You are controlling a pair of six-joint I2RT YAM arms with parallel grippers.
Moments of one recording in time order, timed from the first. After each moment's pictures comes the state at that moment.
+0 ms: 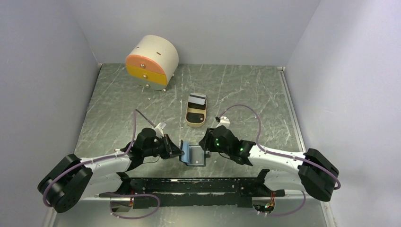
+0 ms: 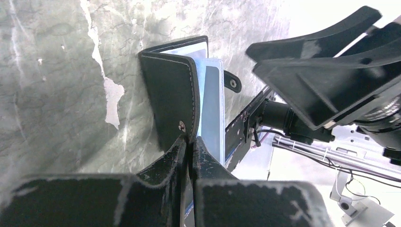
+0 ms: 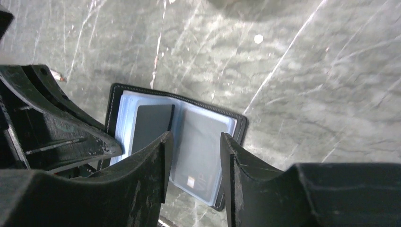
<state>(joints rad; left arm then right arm) -0.68 1.14 0.18 0.42 0.41 -1.08 0.96 1.17 0.46 0.06 0.20 0.85</state>
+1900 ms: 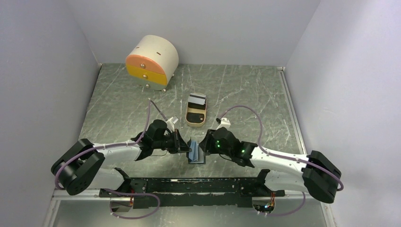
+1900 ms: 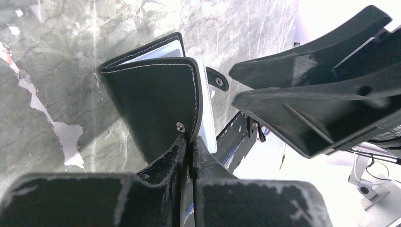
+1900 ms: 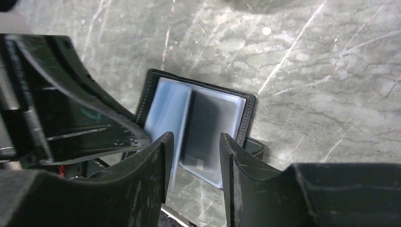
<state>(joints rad) -0.74 1.31 0.38 0.34 0.44 -0.97 0.98 1.15 0.46 0.03 0.21 0.85</state>
